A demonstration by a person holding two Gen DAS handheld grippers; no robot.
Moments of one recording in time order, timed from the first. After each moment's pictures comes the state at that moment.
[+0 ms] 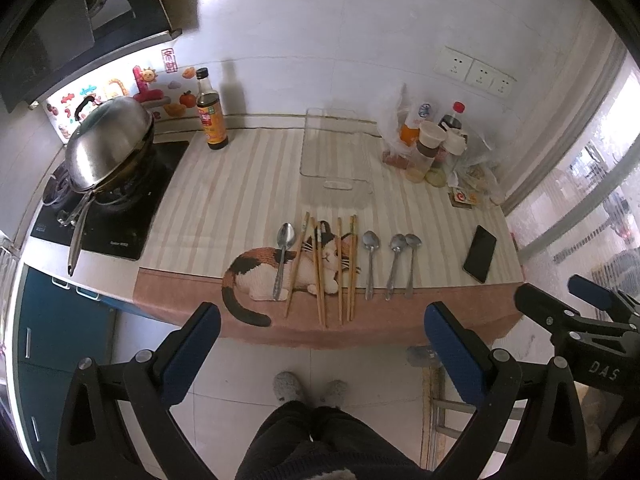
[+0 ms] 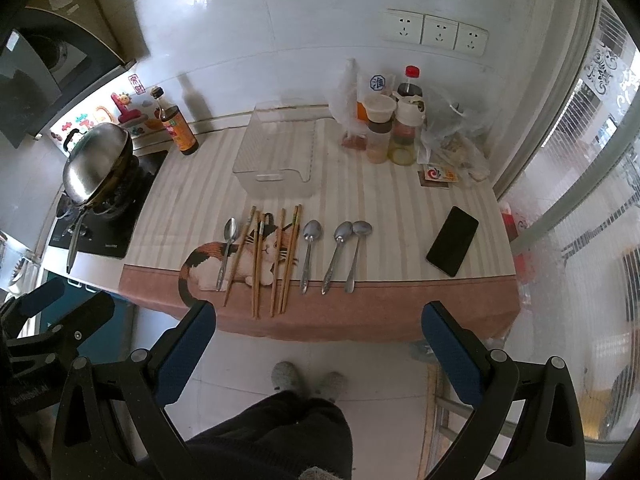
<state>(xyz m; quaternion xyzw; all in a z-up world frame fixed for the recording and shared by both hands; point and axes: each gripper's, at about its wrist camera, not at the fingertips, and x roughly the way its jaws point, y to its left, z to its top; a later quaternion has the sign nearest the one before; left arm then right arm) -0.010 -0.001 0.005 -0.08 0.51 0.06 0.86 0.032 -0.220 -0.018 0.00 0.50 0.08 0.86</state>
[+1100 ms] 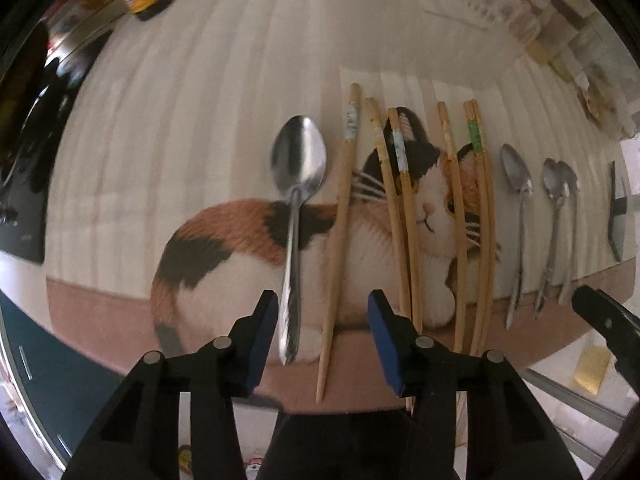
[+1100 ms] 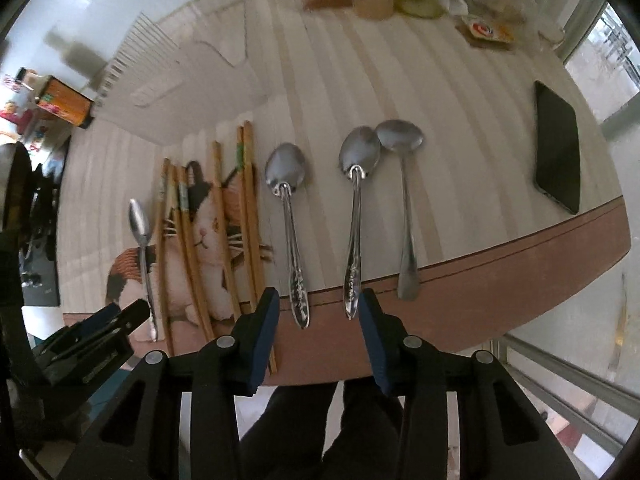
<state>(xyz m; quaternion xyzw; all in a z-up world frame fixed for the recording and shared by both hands) 0.155 0.040 -0.288 -0.05 0.68 0.05 0.73 0.187 -0.177 -0.297 0.10 0.64 0.00 0.76</state>
